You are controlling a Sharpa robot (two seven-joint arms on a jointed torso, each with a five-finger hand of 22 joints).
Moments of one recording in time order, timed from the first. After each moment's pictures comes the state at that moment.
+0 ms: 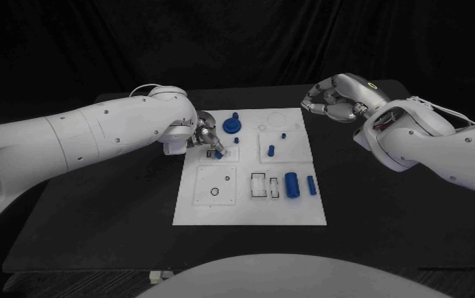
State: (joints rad) left arm 1.32 -0.56 -0.21 1.23 -0.93 0.29 -0.52; left_hand 1.16 0.06 0.24 0.01 0.35 1.07 0.05 0.25 0.62 1.47 -0.01 1.57 1.31 1.47 -0.05 1.56 1.31 0.04 1.43 0.06 1.48 1.31; right arm 1.30 -1.00 -0.21 1.64 -1.34 -0.60 -0.04; right_hand 1.38 0.08 -0.10 0.26 0.67 0.91 0.08 0.33 0.32 1.46 0.00 1.52 1.44 1.46 -0.07 1.45 1.31 0.04 1.47 0.03 1.32 1.31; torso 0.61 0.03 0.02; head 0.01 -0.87
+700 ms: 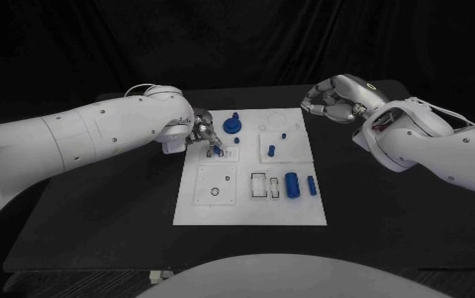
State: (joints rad) left arm 1.32 -0.57 -0.21 1.22 -0.93 0.24 -0.51; left_hand 1.15 0.05 0.26 0.02 0.35 1.08 0.05 0.25 0.63 1.47 -0.01 1.57 1.31 1.47 -0.05 1.56 1.31 0.04 1.43 0.06 1.48 1.31; right arm 1.30 -0.99 -0.21 1.64 -1.34 -0.60 -0.04; right_hand 1.38 0.09 -0.10 0.26 0.67 0.91 0.08 0.33 0.32 1.46 0.00 1.51 1.43 1.46 -0.06 1.45 1.31 0.04 1.47 0.03 1.32 1.31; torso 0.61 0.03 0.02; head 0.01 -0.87
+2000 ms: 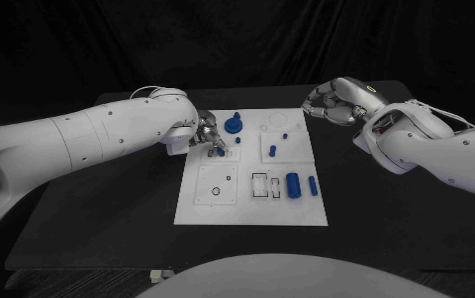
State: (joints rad) left arm 1.31 -0.55 -0.21 1.21 -0.93 0.23 -0.50; left_hand 1.14 0.05 0.28 0.02 0.34 1.08 0.05 0.24 0.64 1.47 -0.01 1.57 1.31 1.47 -0.05 1.56 1.31 0.04 1.43 0.06 1.48 1.31; right arm 1.29 -0.99 -0.21 1.63 -1.34 -0.59 -0.04; right_hand 1.39 0.08 -0.10 0.26 0.67 0.91 0.08 0.33 0.32 1.46 0.00 1.51 1.43 1.46 -0.06 1.45 1.31 0.04 1.47 0.03 1.32 1.31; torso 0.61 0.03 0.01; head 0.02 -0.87
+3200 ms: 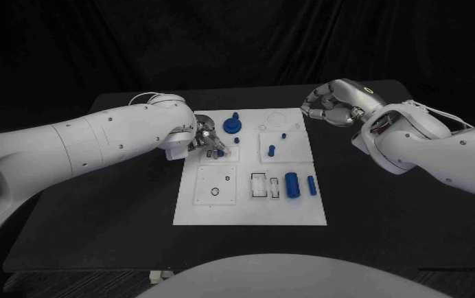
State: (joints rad) left arm 1.28 -0.55 -0.21 1.20 -0.93 0.22 -0.49; left_hand 1.01 0.03 0.25 0.10 0.10 1.09 0.05 0.22 0.67 1.47 -0.01 1.57 1.31 1.47 -0.05 1.56 1.31 0.04 1.43 0.06 1.46 1.31; right arm 1.28 -0.99 -0.21 1.63 -1.34 -0.58 -0.04; right_hand 1.39 0.08 -0.09 0.26 0.67 0.92 0.08 0.33 0.32 1.46 0.00 1.51 1.44 1.46 -0.06 1.45 1.31 0.04 1.47 0.03 1.32 1.31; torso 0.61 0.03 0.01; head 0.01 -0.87
